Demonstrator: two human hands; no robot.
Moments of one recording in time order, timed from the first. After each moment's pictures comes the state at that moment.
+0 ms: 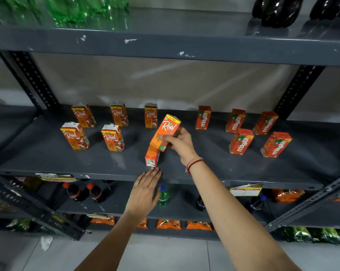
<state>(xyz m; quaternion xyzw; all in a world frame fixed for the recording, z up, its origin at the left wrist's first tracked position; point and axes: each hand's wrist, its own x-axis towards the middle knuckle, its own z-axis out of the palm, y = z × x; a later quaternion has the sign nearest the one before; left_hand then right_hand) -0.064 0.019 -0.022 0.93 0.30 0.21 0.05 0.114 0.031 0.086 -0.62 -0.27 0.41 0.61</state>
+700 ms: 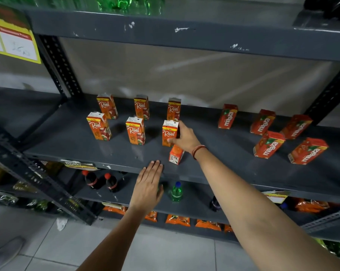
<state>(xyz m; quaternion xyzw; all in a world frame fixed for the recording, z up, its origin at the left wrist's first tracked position) -0.104 0.041 -0.030 0.91 0.37 0.17 0.05 0.093 0.086 0.071 -0.74 -0.51 0.28 0.33</state>
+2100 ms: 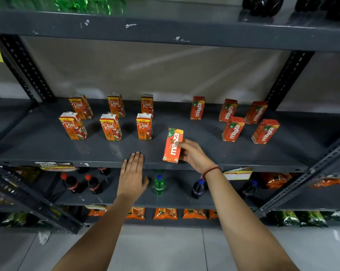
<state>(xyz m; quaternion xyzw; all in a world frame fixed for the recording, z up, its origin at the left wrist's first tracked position) -0.083 0.031 -0.025 0.91 0.40 0.10 0.00 0.128 -0.046 0.050 -0.55 -0.28 0.52 0.59</state>
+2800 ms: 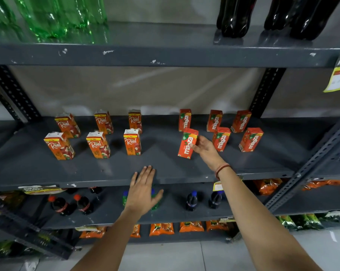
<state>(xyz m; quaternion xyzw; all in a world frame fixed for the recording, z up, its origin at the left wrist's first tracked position) -0.035 0.012 -0.019 0.94 0.32 0.12 0.03 0.208 -0.063 0.067 -0.64 -0.36 0.34 0.58</state>
